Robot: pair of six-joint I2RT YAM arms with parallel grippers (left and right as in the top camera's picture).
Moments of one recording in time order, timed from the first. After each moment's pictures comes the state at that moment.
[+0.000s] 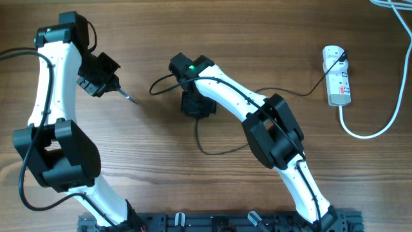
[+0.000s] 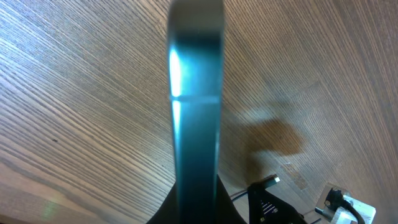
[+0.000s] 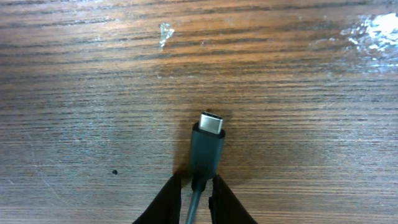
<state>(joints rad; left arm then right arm) 0.17 1.93 1.74 -1.35 0.18 -0.67 0.72 2.40 1.95 -1.16 -0.11 0.76</state>
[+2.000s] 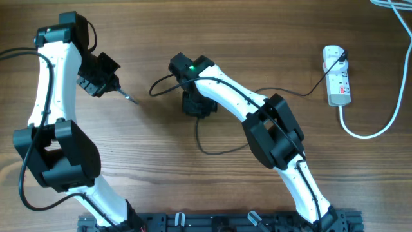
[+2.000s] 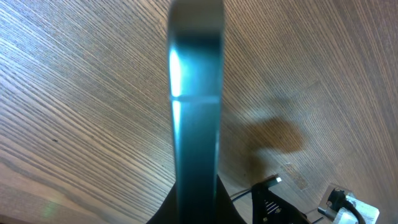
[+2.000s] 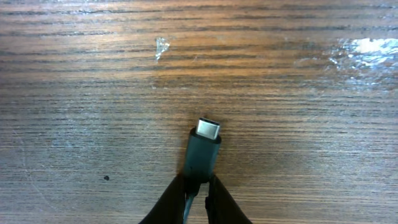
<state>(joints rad) 0.17 1.93 1.74 -1.35 0.18 -0.67 0.72 2.40 1.95 -1.16 -0.08 0.72</state>
